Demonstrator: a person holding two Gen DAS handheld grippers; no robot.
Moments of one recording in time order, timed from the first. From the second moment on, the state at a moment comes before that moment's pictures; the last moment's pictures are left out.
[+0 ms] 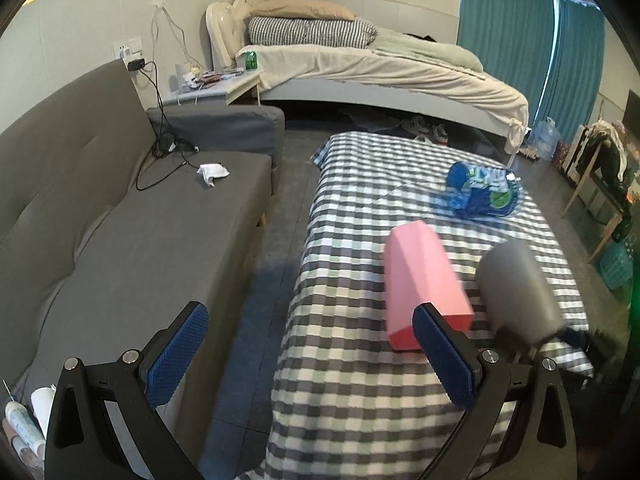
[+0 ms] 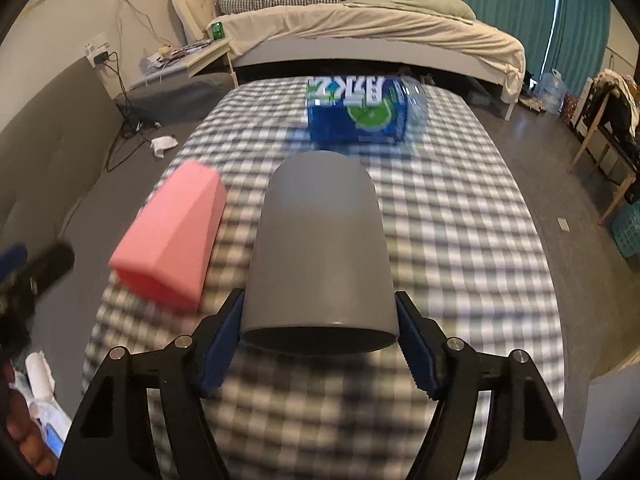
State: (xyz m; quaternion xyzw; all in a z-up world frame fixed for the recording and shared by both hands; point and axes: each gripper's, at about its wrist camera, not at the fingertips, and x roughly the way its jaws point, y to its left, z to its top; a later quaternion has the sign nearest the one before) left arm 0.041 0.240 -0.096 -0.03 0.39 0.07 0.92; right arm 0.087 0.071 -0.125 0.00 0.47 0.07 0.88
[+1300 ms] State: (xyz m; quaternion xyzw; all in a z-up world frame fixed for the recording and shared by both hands) left arm 0.025 0.098 -0.094 0.00 0.49 0.02 0.87; right arm -0.031 -0.081 -0.041 0.03 0.43 0.02 0.90
